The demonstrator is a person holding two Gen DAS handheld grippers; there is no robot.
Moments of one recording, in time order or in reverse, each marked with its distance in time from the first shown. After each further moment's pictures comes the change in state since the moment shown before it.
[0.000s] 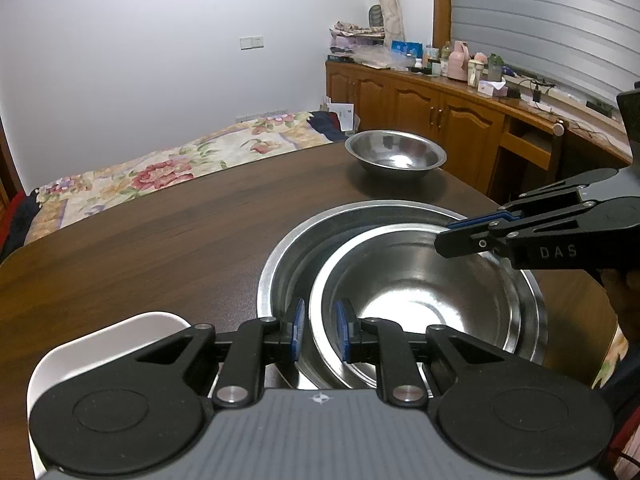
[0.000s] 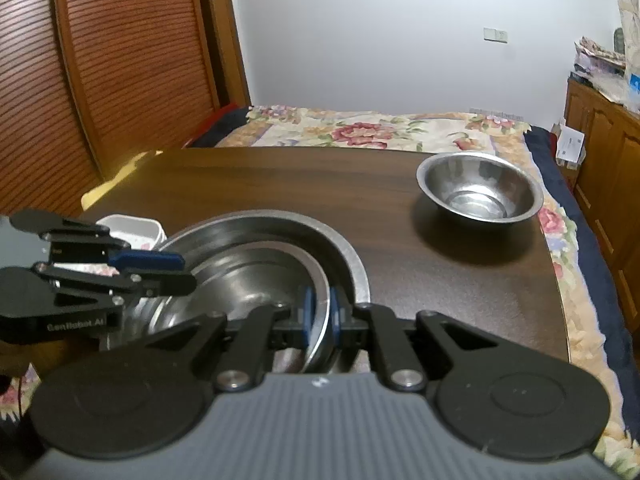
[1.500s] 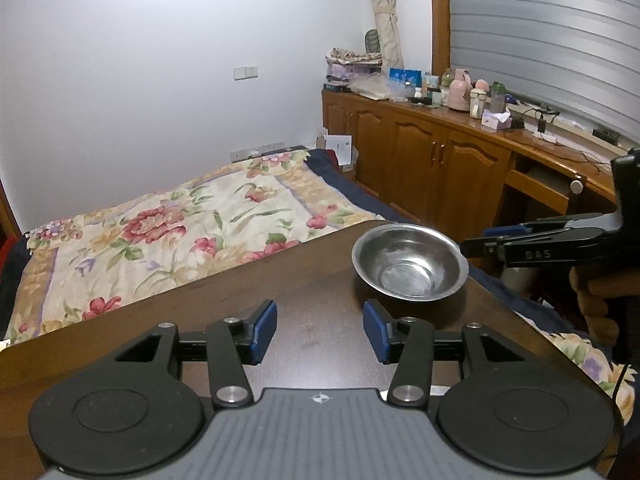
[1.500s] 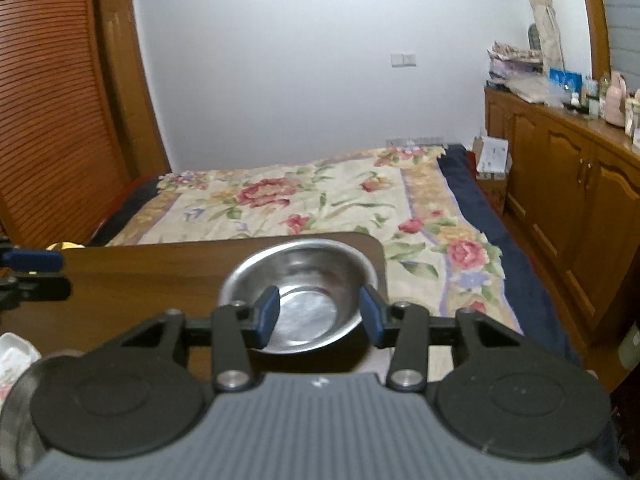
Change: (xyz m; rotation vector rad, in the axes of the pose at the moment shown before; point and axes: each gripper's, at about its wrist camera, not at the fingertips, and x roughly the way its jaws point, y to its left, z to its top) left arm 0.047 0.007 0.106 0.024 -0.068 -0.004; right arm 0.025 -0.125 0.044 0.163 -0.140 -0.178
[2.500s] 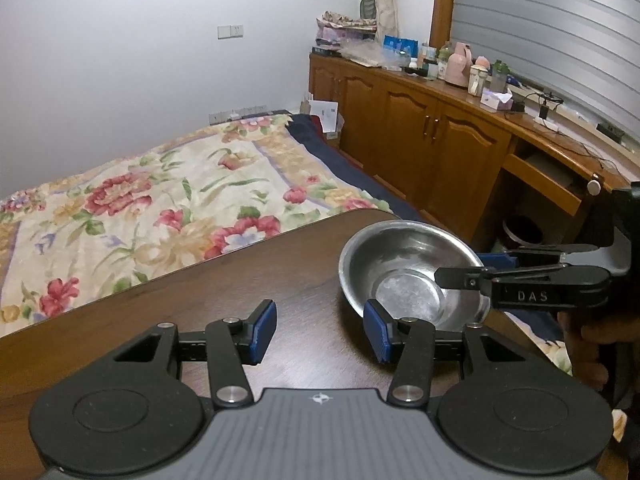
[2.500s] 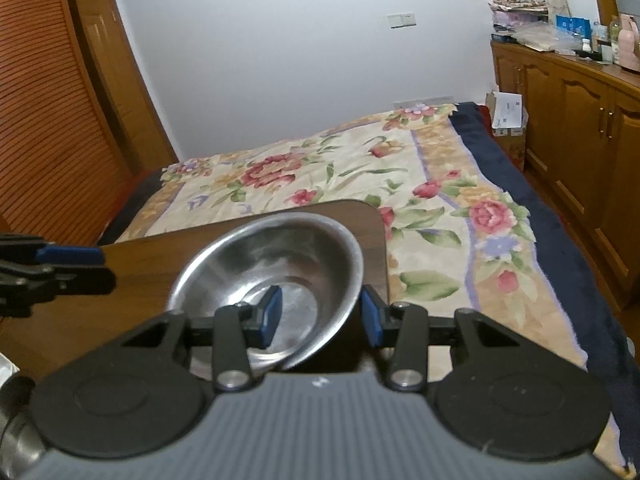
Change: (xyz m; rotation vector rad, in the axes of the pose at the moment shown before) left arm 0.089 0.000 0.031 -0.049 0.117 -0.081; right arm 0.049 -0.024 -0.002 0.087 0.079 0.085
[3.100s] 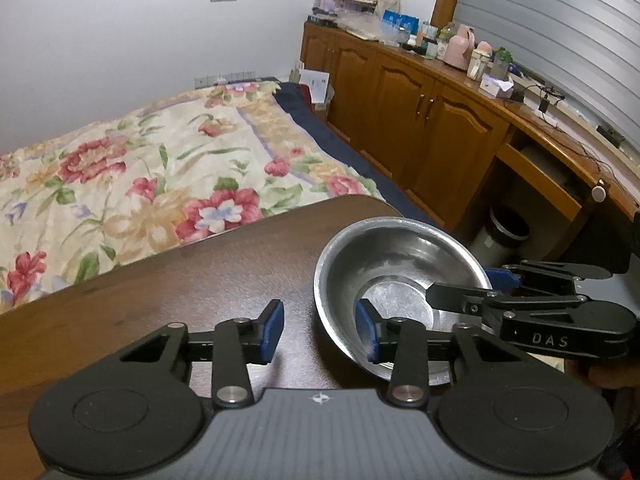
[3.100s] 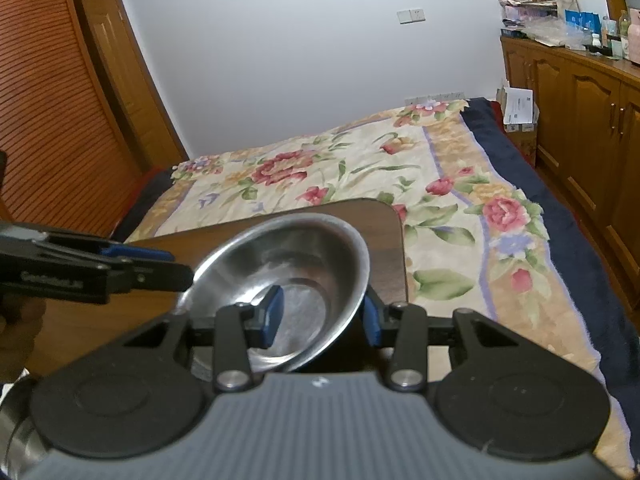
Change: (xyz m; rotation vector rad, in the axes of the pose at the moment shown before) left arm 0.045 0.002 0.018 -0.061 0.103 -0.068; right arm 0.008 0.002 0.003 0.007 0.014 0.032
